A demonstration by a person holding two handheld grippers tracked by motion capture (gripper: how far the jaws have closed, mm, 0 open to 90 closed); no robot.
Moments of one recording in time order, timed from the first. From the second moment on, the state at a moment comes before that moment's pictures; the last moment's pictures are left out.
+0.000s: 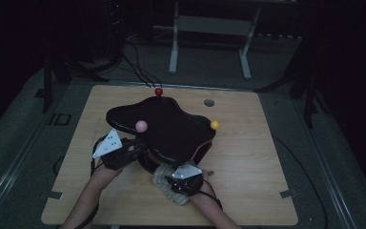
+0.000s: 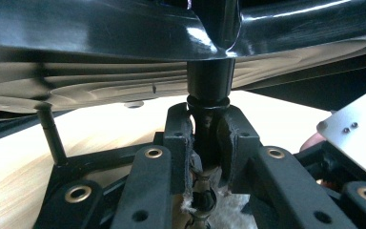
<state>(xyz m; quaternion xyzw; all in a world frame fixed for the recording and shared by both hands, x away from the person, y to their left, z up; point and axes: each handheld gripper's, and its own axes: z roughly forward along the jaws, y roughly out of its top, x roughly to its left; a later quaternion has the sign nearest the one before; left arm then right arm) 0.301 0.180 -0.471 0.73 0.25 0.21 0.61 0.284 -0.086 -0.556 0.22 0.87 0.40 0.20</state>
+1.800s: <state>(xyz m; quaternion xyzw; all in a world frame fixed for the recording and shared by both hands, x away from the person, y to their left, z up) 0.301 0.178 -0.472 0.73 0.24 0.21 0.61 0.322 -0.142 -0.551 0.34 0.82 0.41 0.20</state>
